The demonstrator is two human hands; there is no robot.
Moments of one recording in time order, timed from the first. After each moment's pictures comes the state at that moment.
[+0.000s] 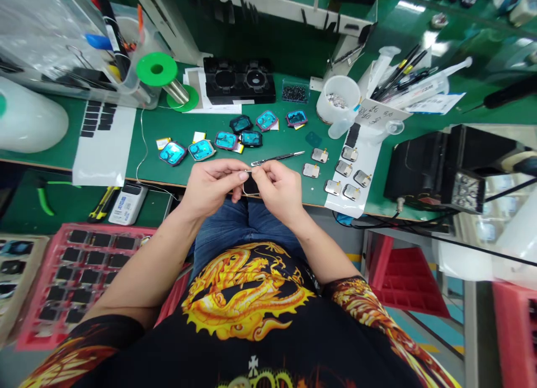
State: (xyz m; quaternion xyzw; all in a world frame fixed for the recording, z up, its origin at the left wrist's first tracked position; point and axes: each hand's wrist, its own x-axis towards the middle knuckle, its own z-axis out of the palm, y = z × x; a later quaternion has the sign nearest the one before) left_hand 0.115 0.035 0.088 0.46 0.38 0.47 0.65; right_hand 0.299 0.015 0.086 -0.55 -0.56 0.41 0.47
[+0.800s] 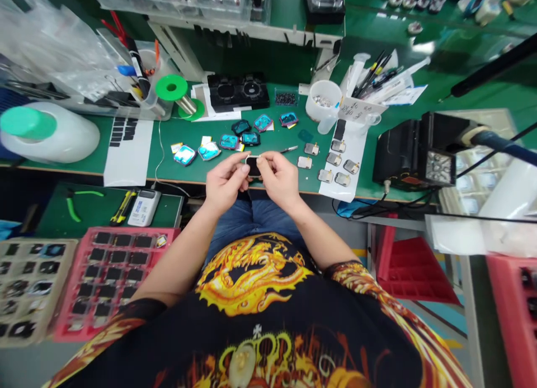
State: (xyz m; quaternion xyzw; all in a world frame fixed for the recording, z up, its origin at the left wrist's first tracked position) left_hand 0.124 0.022 0.063 0.55 0.40 0.52 0.51; right_hand 0.298 0.016 0.071 -0.52 -0.53 0.41 0.53
